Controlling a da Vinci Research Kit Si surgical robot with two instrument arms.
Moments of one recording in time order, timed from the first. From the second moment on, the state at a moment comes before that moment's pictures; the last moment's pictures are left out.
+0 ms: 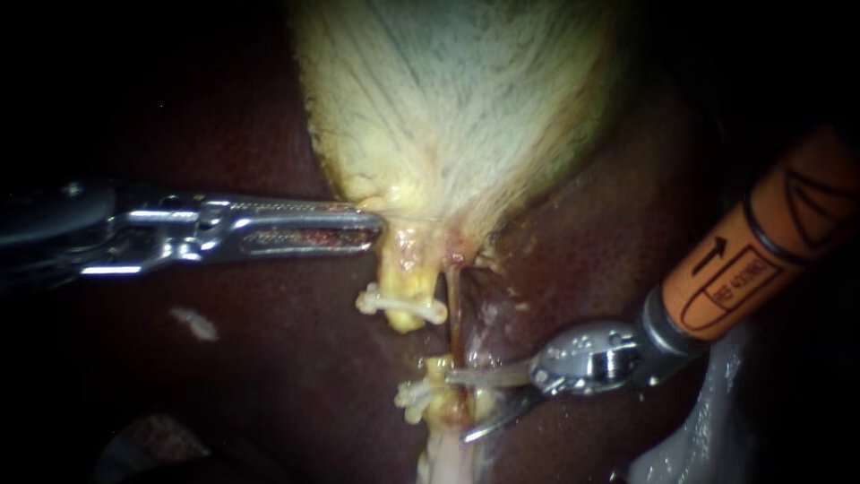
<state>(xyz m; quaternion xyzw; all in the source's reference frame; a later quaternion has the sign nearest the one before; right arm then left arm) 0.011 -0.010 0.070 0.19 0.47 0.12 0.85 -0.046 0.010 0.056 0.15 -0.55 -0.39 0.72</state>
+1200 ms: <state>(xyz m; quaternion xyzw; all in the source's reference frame) 0.006 -0.003 0.066 0.10 0.46 0.09 0.88 -0.051 0.008 0.060 0.15 -0.54 -0.38 0.74</state>
